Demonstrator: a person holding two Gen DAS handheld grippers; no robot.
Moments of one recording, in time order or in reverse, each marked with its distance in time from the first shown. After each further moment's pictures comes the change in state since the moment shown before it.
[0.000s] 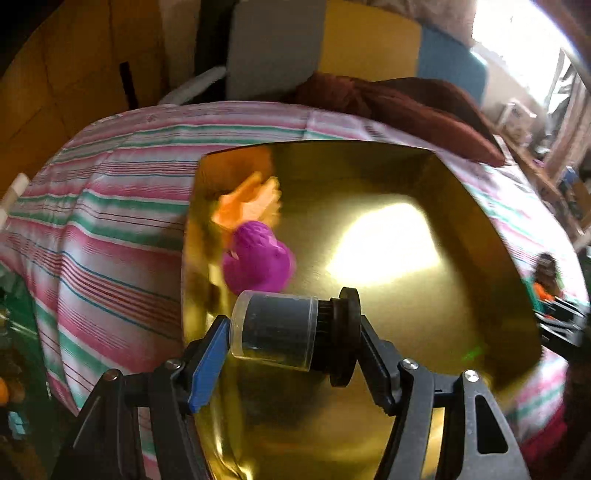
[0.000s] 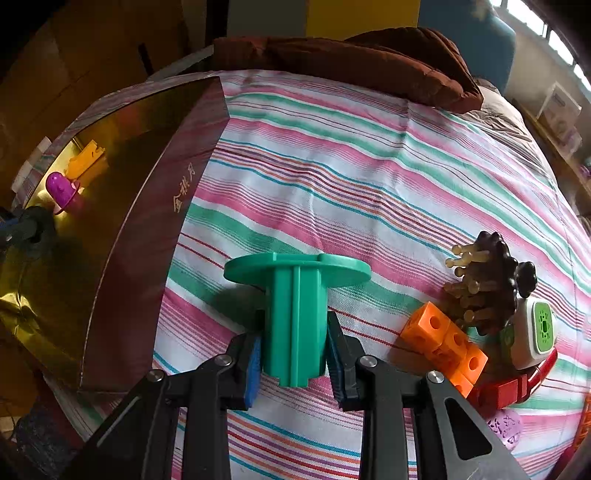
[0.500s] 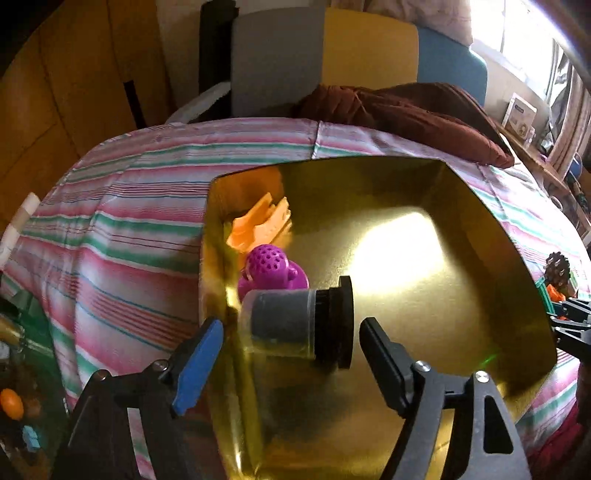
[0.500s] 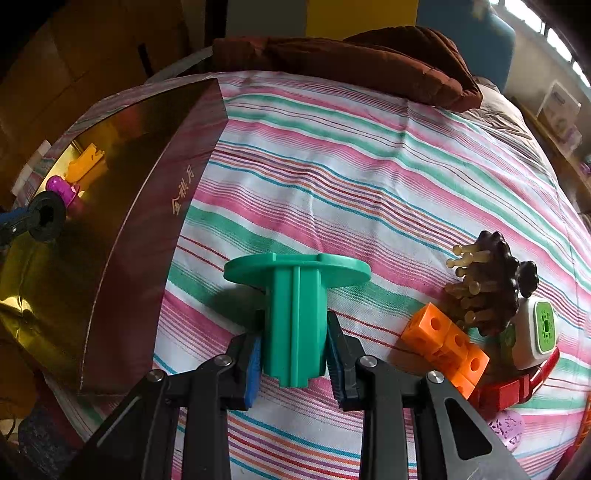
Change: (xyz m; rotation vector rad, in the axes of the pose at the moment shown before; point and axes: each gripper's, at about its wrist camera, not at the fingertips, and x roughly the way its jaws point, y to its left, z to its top) left arm -0.015 0.001 0.002 0.034 -0.061 0.032; right arm 0.001 0.000 0.002 0.011 -0.002 0.006
